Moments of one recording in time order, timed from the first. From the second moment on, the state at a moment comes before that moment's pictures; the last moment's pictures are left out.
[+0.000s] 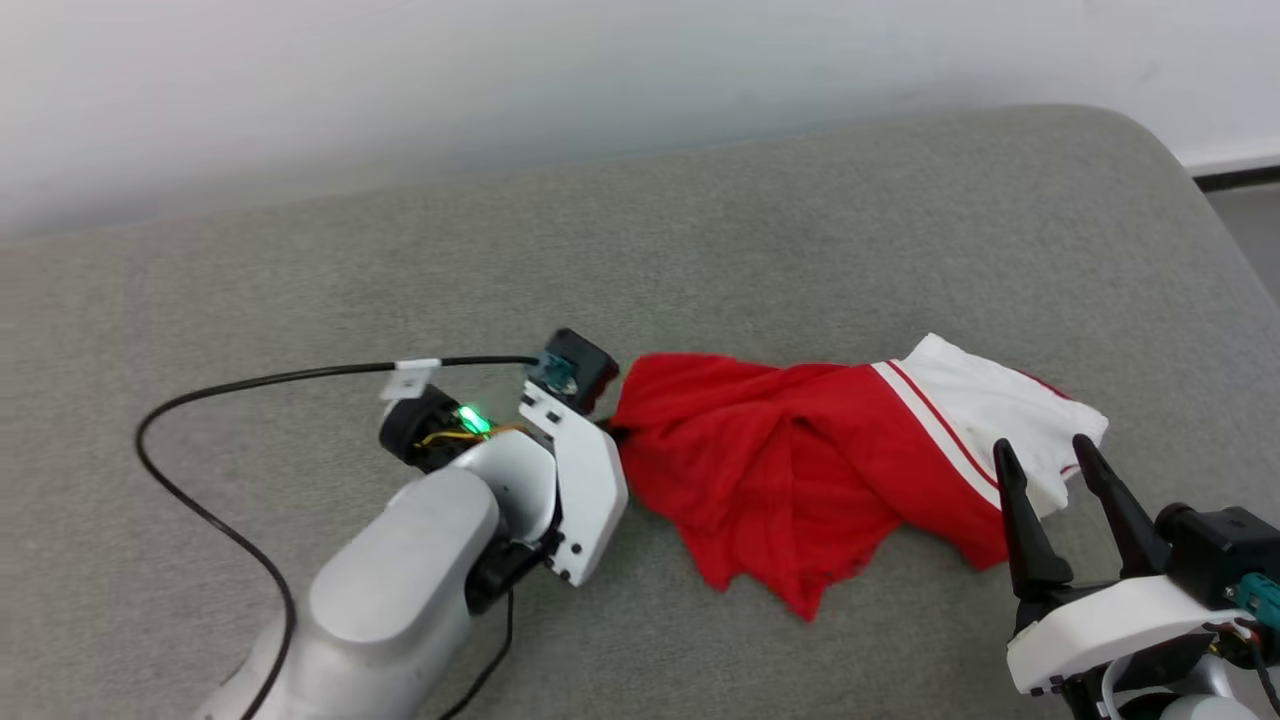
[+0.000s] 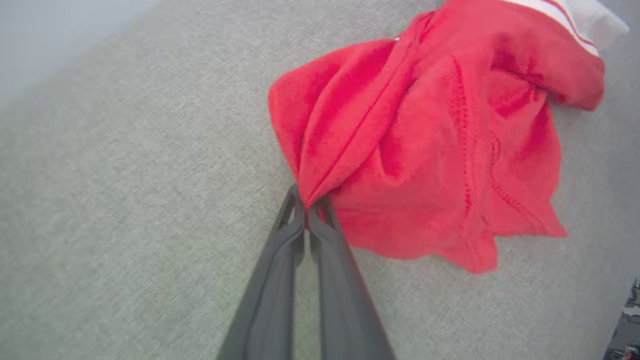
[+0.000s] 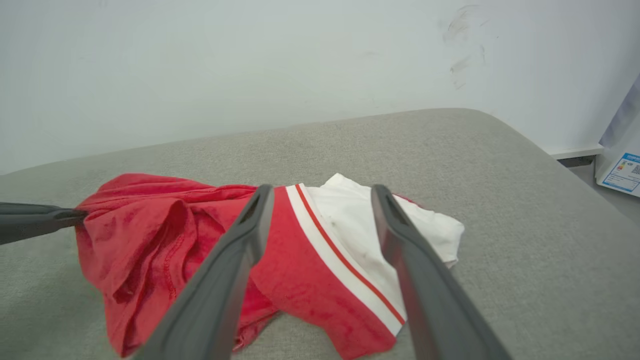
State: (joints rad) left arm -0.67 0.27 -0.80 0.51 -0.57 -0.11 0.40; right arm 0.00 -0.05 -0.02 -0.04 0.19 0.13 0.00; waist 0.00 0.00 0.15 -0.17
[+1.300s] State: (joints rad) left arm 0.00 0.47 -0.50 -0.03 -0.71 0.30 0.04; right arm 0.11 -0.05 -0.06 -0.15 0.15 0.13 0.09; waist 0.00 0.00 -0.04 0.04
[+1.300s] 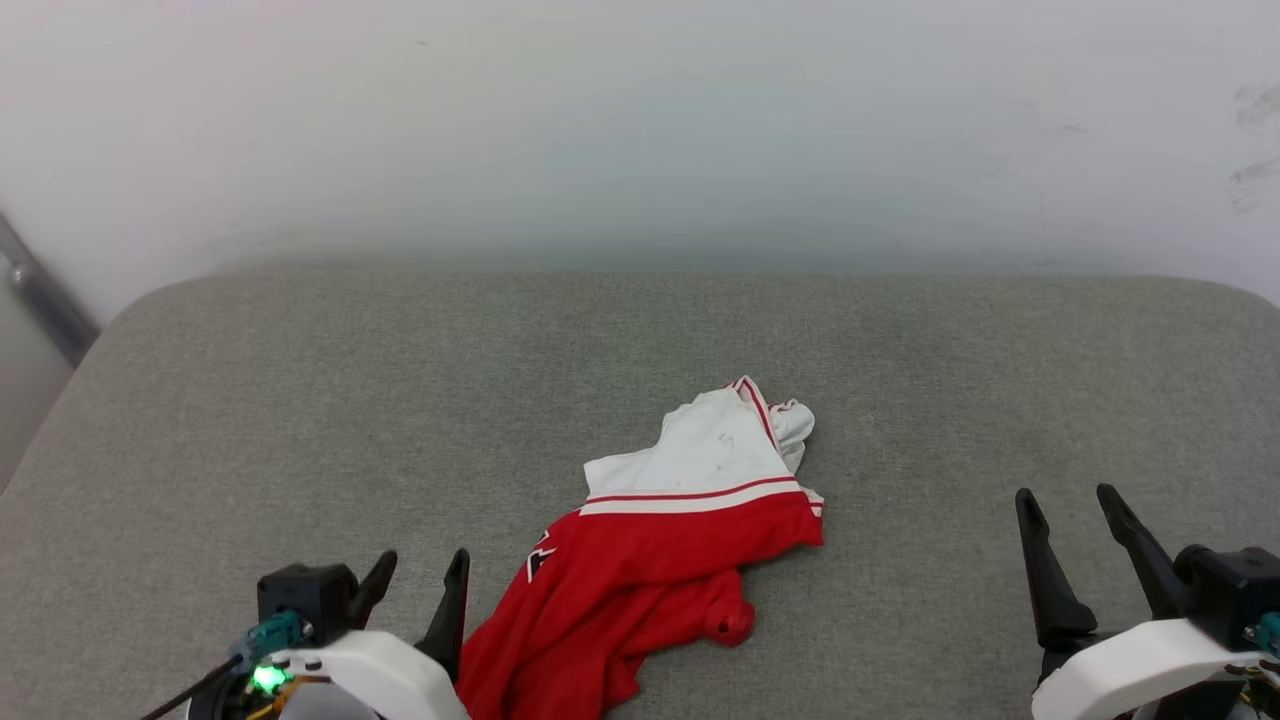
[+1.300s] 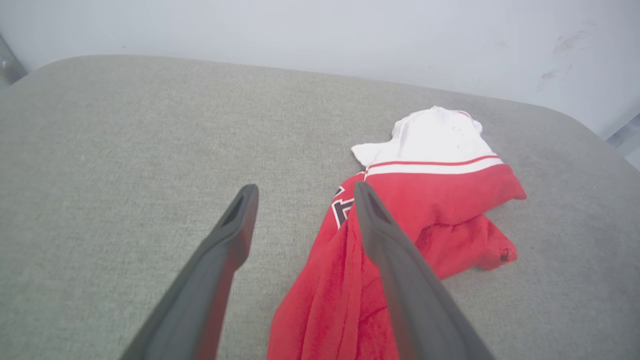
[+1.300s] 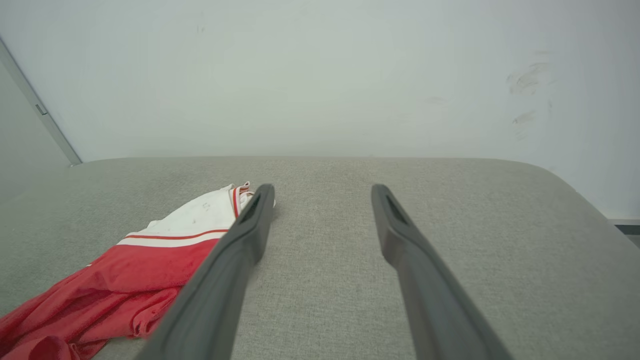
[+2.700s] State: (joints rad) left arm -0.67 0.49 -0.67 0.56 -0.81 -0.09 0.54; right arm -0.05 -0.05 -0.01 0.03 0.22 0.13 -0.04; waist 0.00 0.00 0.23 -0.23
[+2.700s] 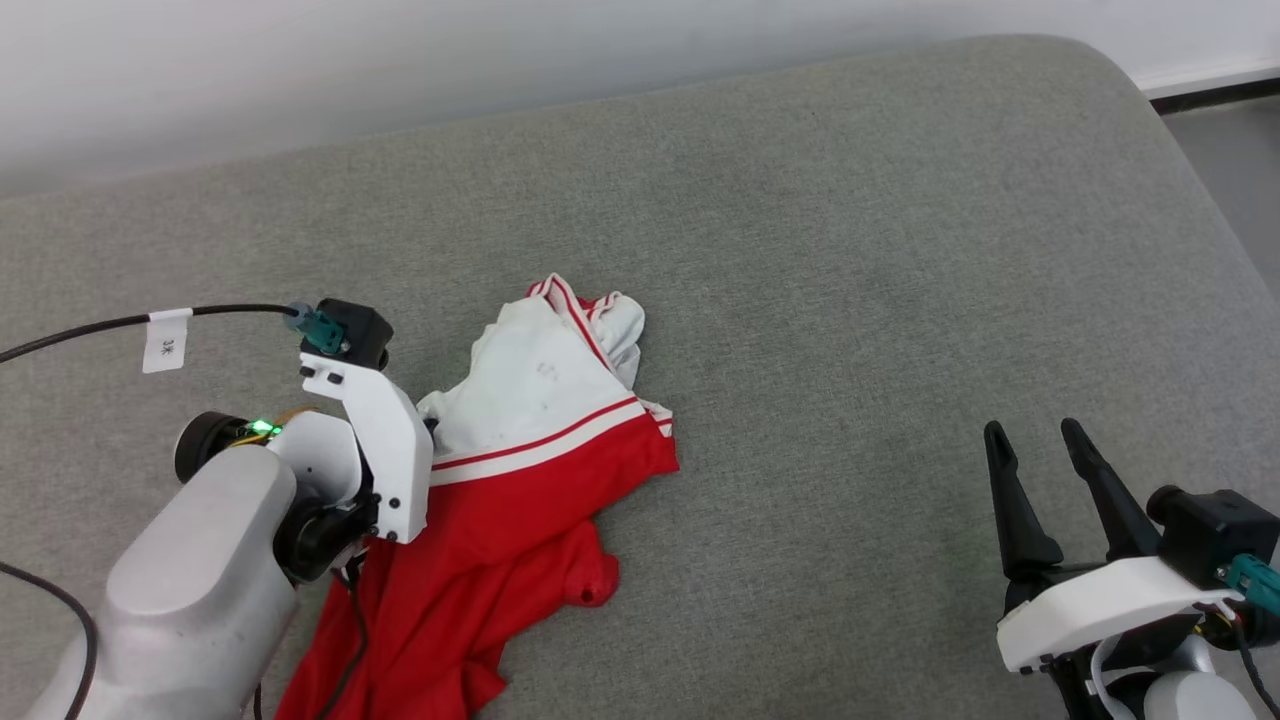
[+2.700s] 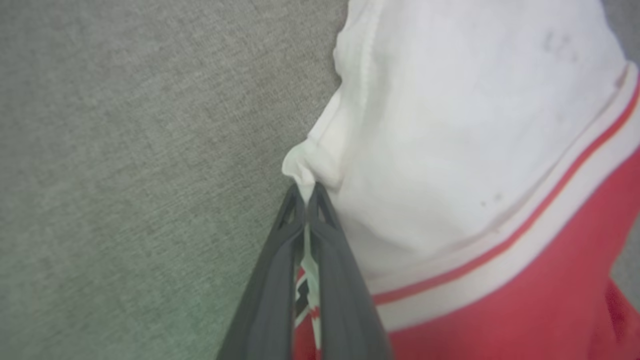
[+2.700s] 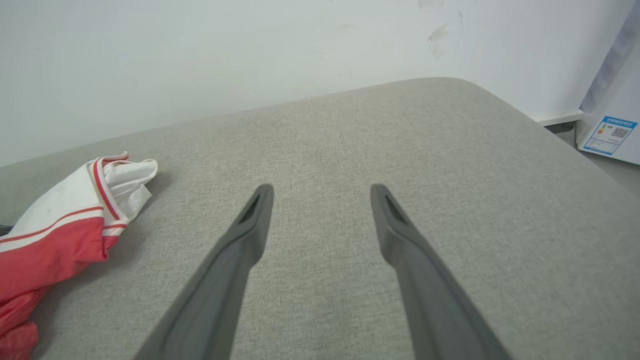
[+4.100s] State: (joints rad) left arm -0.14 0.50 -0.47 0.12 -0.76 0.31 -0.08; right arm 0.09 -0.05 -0.10 -0.10 0.18 0.13 0.11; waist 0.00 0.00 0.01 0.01
